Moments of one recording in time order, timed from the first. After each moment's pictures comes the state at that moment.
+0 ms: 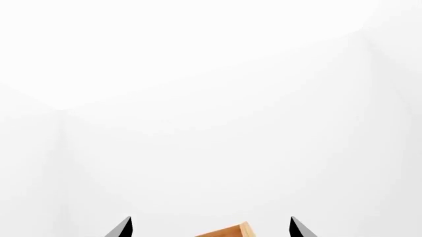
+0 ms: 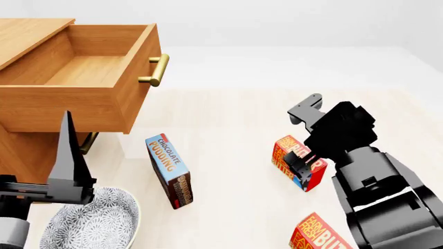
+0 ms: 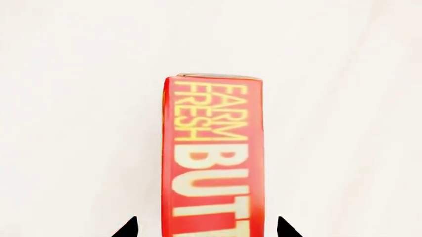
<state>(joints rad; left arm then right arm) -0.53 -1.41 1.03 0.61 -0.38 0.50 -1.10 1.33 0.16 -0.69 1.12 -0.30 0.96 -0.91</state>
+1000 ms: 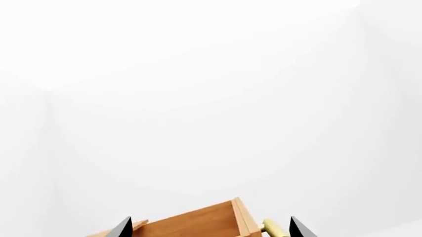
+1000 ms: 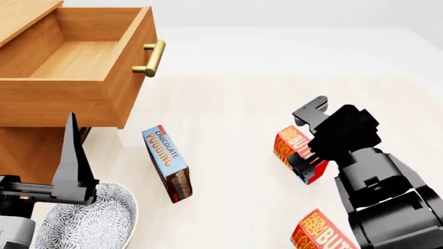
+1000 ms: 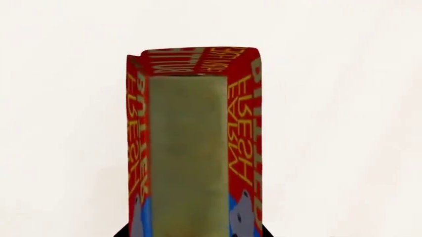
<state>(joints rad) -0.52 -1.40 1.02 0.60 -0.38 0.49 -1.09 1.33 0.17 -0.69 1.17 -0.26 0.95 -0.85</state>
